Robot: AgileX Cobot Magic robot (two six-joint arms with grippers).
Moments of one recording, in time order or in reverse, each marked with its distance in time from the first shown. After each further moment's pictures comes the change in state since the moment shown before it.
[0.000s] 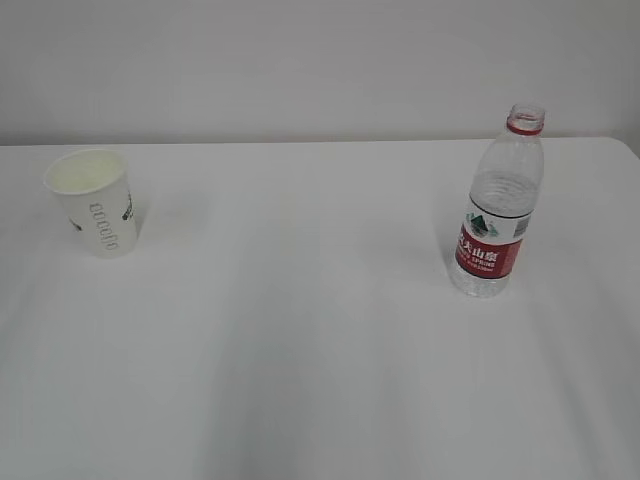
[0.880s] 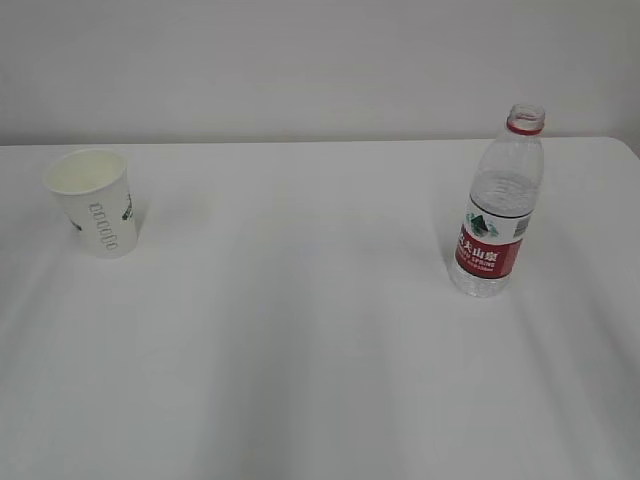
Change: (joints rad) left arm 0.000 0.272 0.000 0.018 -0.273 0.000; right arm 0.000 0.350 0.000 -0.027 -0.403 -0.002
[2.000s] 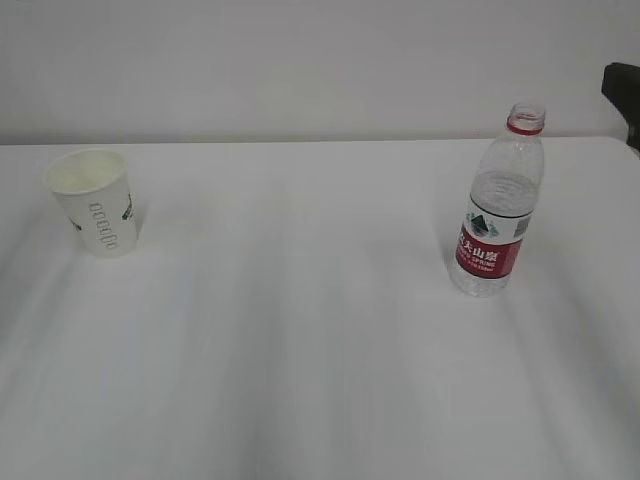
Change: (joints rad) left arm 0.000 0.377 0.004 -0.009 -0.259 0.000; right arm 0.000 0.389 0.000 -0.021 -0.293 0.002
